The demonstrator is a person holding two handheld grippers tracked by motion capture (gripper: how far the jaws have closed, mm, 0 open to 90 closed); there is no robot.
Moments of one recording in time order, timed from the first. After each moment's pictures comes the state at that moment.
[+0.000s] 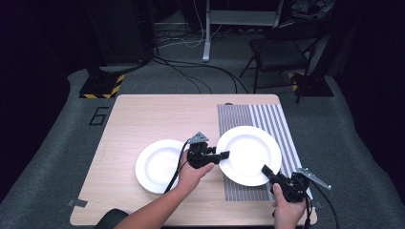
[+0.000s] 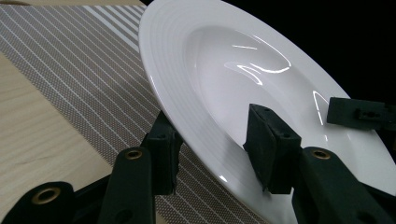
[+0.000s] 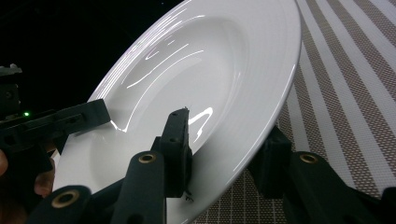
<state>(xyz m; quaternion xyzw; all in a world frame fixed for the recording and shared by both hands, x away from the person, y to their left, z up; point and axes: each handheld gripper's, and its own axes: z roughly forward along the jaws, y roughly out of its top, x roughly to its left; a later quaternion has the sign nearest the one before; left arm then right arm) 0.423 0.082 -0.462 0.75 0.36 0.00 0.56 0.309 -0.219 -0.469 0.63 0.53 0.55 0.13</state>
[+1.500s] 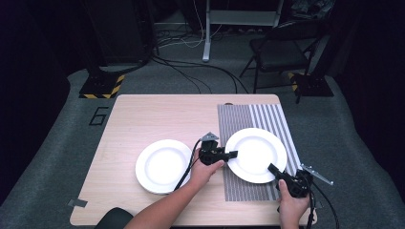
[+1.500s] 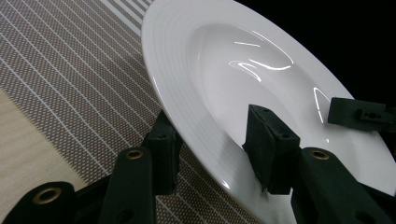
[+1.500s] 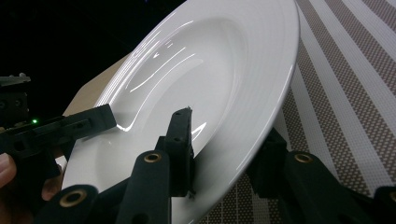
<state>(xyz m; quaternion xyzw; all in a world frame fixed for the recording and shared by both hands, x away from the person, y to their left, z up) 0.456 0.050 -0.499 0.74 0.37 -0.03 0.55 0.333 -0.247 -0.497 0.66 0.51 0.54 0.12</state>
